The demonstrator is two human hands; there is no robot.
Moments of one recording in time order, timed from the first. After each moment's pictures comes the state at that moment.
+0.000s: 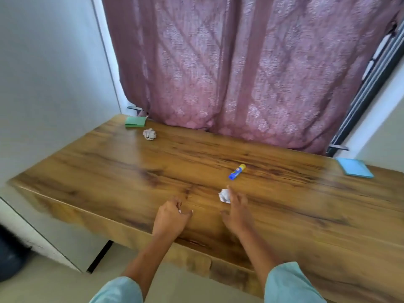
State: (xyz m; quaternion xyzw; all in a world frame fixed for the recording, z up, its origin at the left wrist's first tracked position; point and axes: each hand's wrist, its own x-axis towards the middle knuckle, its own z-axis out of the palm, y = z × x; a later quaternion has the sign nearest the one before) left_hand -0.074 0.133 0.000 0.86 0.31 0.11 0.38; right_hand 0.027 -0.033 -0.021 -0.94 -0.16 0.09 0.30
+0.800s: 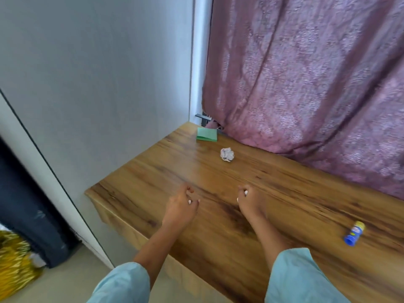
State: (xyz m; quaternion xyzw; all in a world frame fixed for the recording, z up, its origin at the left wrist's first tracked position) left_hand -0.062 0.412 0.000 0.82 0.33 0.18 0.43; right_hand 0.095 0.278 -0.017 -0.93 -0.15 0.05 0.32
